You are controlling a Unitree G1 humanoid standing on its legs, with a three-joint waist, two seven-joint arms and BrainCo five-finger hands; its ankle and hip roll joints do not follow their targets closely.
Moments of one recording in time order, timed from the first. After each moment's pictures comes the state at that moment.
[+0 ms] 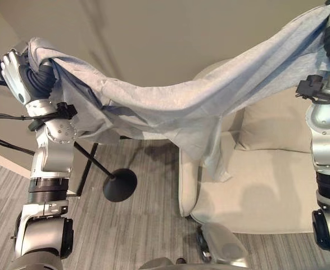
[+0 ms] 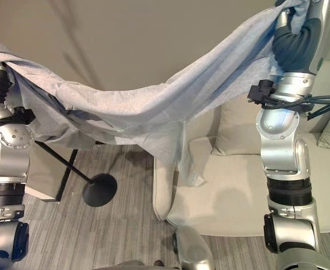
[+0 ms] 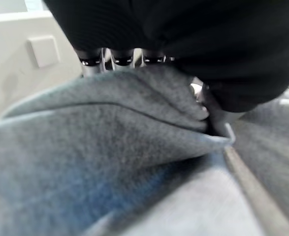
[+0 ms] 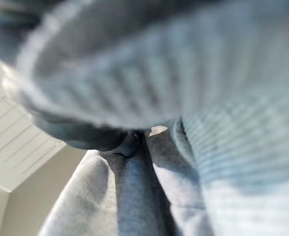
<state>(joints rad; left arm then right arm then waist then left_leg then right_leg) -0.52 0.57 0.20 0.10 0.42 0.03 0.62 -0.66 -0.65 -0.09 -0.17 -0.45 0.12 -0.48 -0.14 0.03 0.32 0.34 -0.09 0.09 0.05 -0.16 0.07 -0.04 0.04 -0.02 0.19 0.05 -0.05</state>
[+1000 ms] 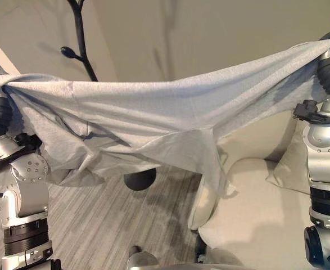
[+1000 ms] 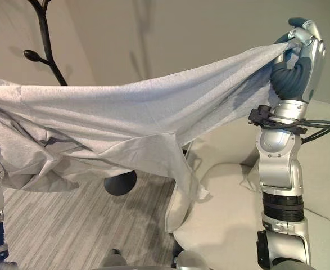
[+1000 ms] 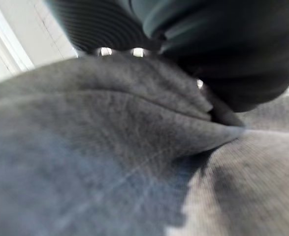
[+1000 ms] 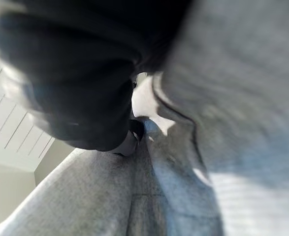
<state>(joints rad) -0.20 0.52 0.47 -0.14 0.56 0.02 0.64 -0.49 -0.51 -0.16 -0.18 -0.45 0.08 -0.40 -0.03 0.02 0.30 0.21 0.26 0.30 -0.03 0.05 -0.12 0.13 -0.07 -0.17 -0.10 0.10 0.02</state>
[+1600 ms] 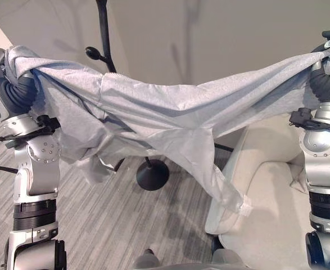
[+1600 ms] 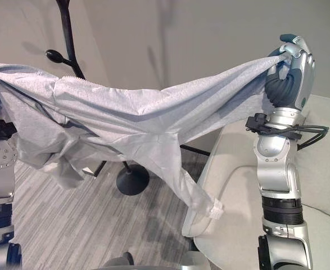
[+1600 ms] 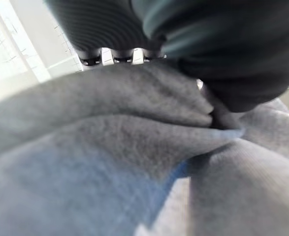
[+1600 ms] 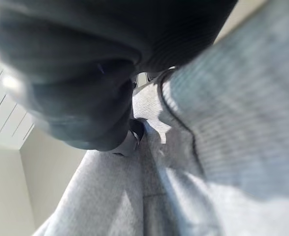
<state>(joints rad) -0.44 1.01 0.13 0.30 0.55 0.02 0.65 -0.54 -0.70 0.00 -0.17 -0.45 0.09 -0.41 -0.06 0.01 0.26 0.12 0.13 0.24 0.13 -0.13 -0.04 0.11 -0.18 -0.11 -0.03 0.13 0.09</state>
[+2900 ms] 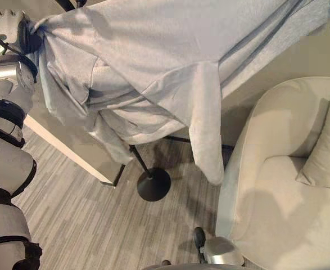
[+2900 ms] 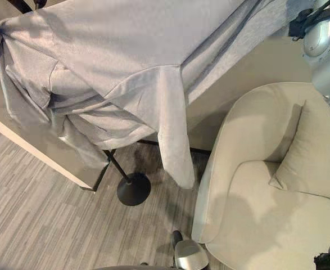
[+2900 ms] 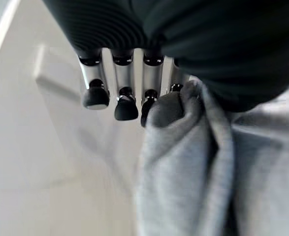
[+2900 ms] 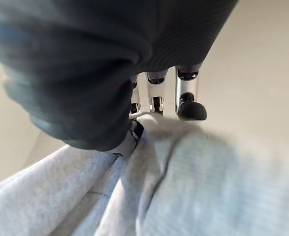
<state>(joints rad) -1.38 1.01 -1.00 1.21 0.26 0.02 0.44 -1.45 -1.18 0.83 0.48 -0.21 0.10 -0.52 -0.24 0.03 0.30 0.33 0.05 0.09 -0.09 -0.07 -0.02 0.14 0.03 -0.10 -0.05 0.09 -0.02</state>
